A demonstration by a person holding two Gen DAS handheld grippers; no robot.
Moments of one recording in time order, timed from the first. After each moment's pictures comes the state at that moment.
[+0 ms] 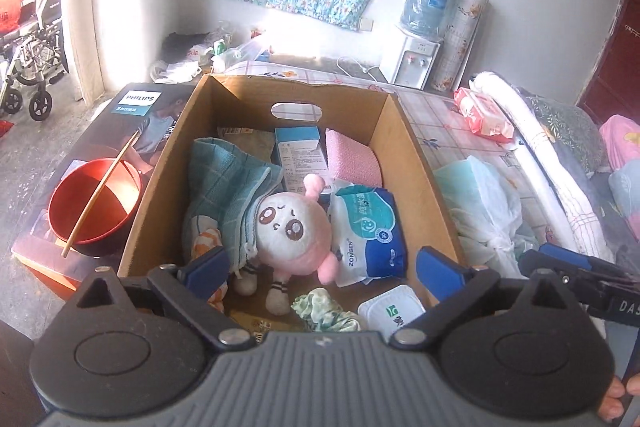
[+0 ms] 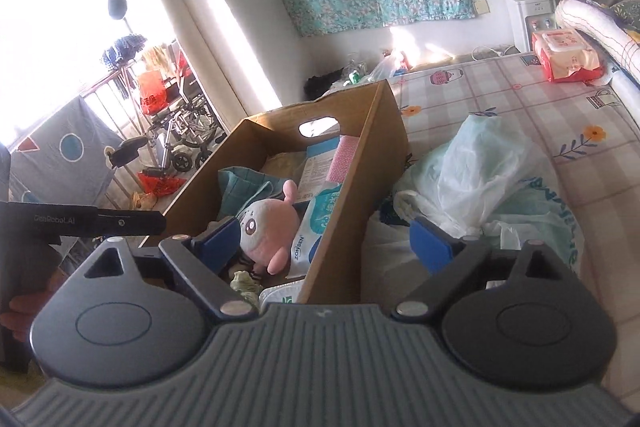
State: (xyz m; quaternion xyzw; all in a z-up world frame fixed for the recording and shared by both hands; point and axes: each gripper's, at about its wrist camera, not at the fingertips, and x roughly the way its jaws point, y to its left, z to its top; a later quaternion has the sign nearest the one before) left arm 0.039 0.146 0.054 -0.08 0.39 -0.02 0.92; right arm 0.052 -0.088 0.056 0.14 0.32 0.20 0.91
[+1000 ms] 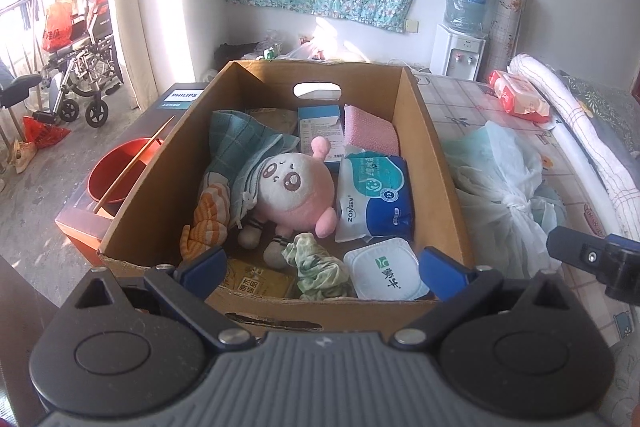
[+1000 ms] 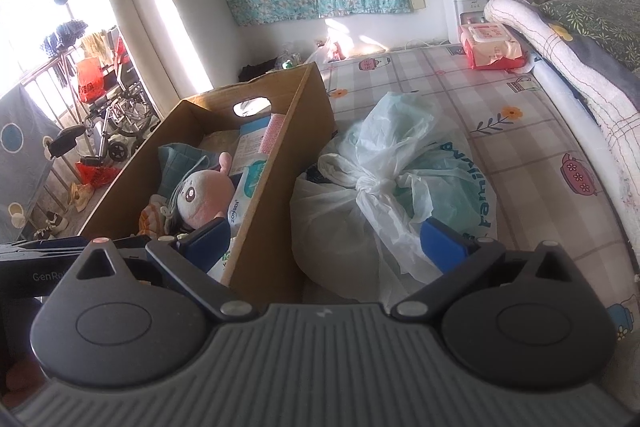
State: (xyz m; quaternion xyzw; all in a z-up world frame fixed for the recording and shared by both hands) left arm 0.000 0.079 0.029 -0.03 0.39 0.08 0.92; right arm 0.013 -0.100 0.053 0.10 0.35 0.11 0.93
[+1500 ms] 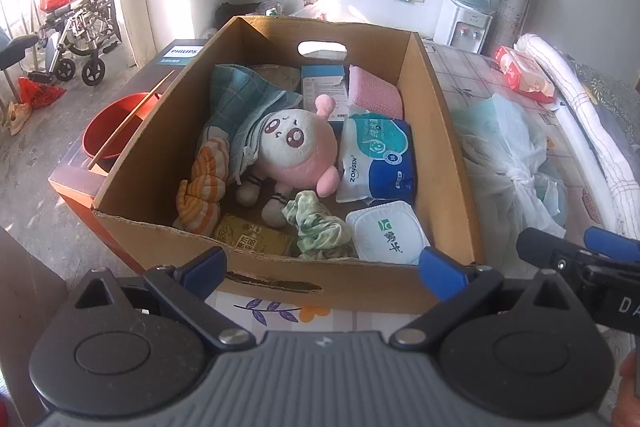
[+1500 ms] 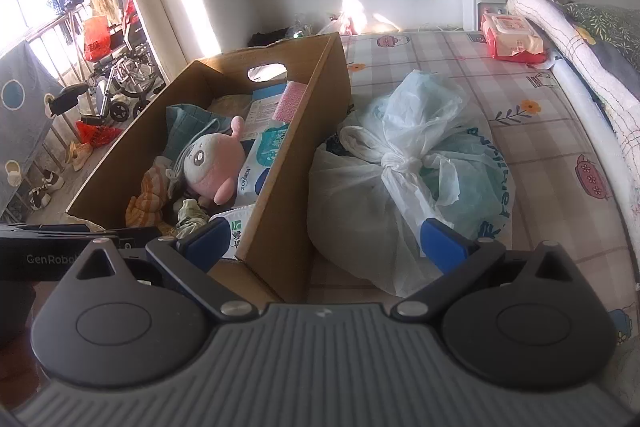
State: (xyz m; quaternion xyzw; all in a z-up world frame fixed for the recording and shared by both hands) left arm -0.001 0.087 0.018 -0.06 0.44 0.07 0.89; right arm 0.021 -0.073 0.044 0.06 0.38 0.14 0.91
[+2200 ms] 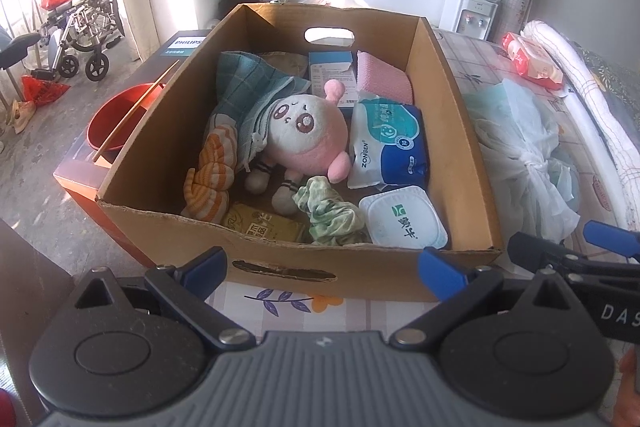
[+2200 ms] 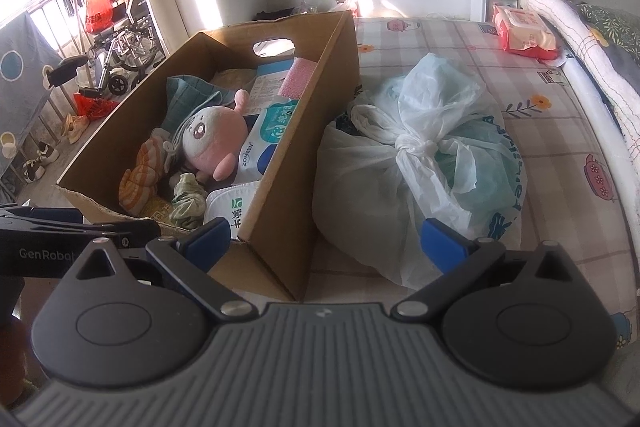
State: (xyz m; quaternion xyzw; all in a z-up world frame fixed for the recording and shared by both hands) left arm 0.000 0.090 0.011 -0.05 0.45 0.08 0.89; right arm 0.026 -0.061 0.030 0.03 0.40 0.14 0.90
